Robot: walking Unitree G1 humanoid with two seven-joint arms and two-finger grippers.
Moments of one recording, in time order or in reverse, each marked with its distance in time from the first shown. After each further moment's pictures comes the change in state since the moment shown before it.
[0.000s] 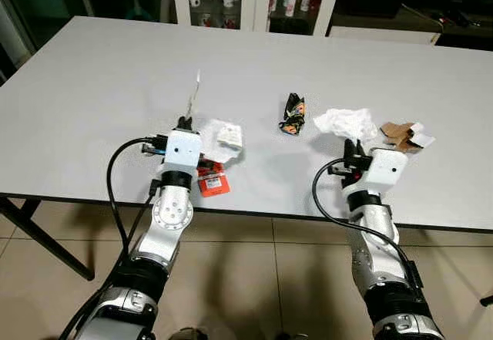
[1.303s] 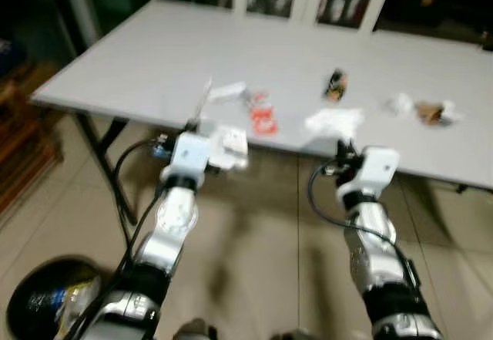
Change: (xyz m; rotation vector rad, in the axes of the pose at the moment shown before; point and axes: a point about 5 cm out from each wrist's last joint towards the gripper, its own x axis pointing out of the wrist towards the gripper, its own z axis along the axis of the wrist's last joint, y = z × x) left arm -0.003 -0.007 0.002 0.036 0.001 -0.037; right arm 0.001 0.006 0.000 0.002 0.021 0.035
